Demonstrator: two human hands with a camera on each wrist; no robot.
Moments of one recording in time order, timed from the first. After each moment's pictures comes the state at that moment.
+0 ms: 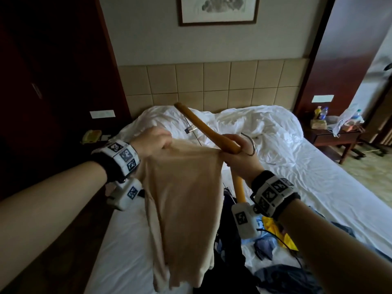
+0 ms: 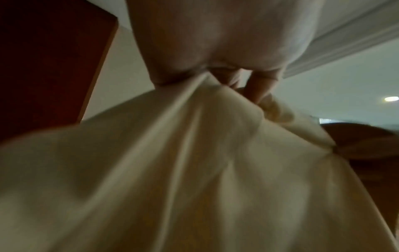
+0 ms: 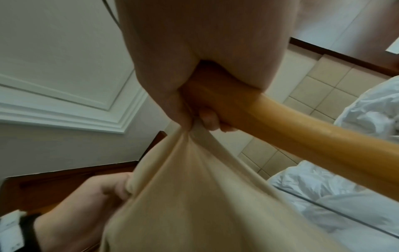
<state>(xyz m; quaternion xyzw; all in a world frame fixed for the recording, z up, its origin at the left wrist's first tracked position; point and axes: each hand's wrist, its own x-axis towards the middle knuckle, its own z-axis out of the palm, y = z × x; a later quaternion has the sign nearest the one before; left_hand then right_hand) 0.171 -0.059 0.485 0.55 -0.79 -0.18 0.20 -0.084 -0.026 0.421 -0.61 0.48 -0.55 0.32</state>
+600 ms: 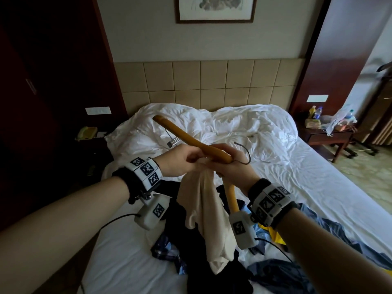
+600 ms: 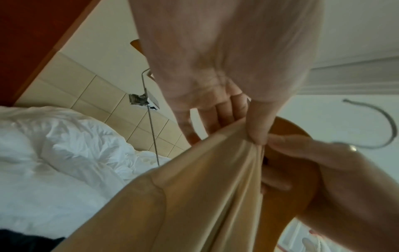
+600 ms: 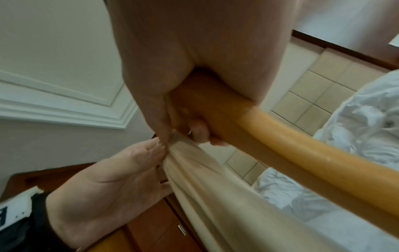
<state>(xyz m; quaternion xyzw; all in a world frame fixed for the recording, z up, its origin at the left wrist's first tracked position) 0.108 -0.021 0.445 0.41 -0.80 -0.37 0.23 -0.083 0.010 0.423 -0.62 0.44 -0.50 0.41</state>
